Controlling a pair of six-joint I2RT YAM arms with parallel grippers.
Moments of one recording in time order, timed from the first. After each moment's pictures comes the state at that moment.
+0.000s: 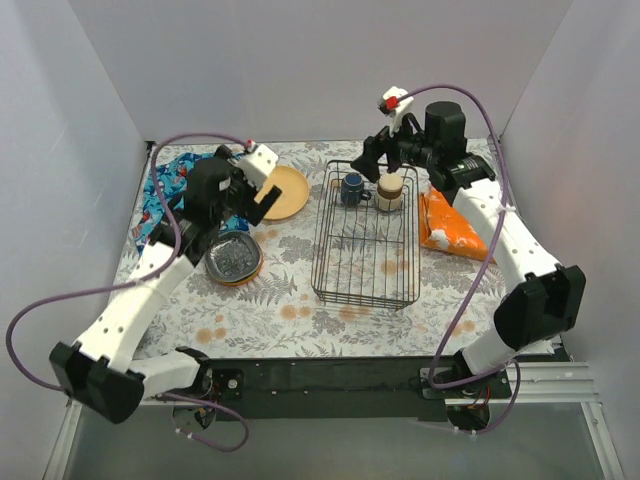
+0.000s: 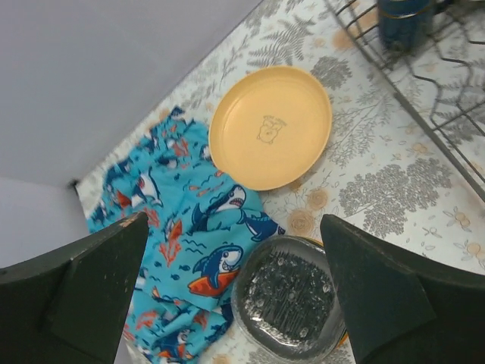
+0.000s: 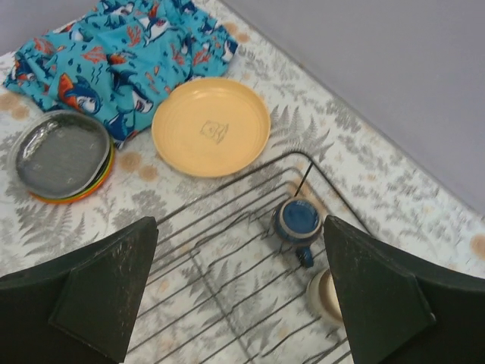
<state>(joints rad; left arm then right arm) -0.52 1.08 1.16 -0.42 -0.14 0.50 0.37 1.60 1.59 -0.27 -0.54 -0.19</state>
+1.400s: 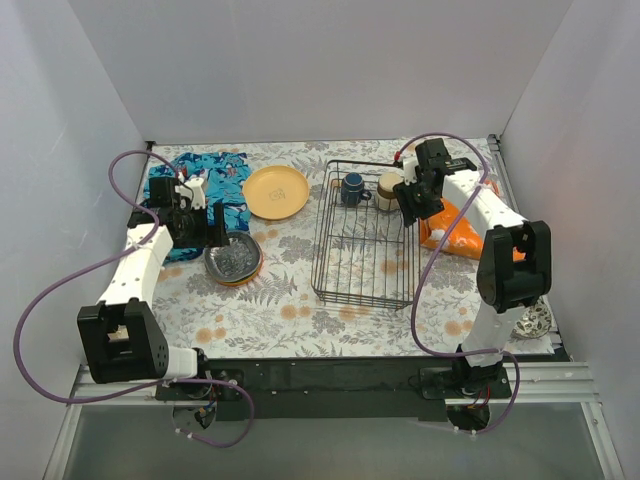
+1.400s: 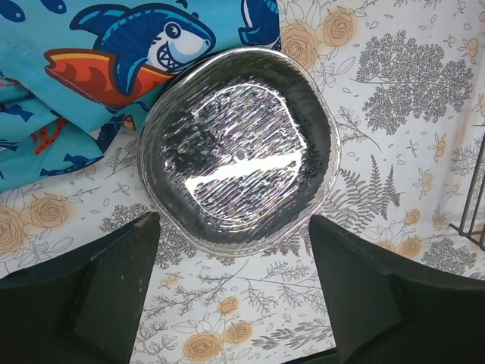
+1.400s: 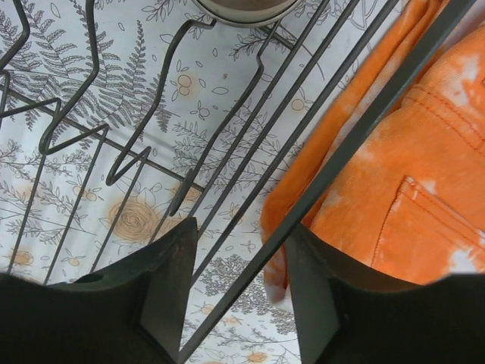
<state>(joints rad) 0.08 1.36 1.07 -0.71 0.29 0.03 0.24 1.80 1.49 -0.83 -0.09 -0.20</state>
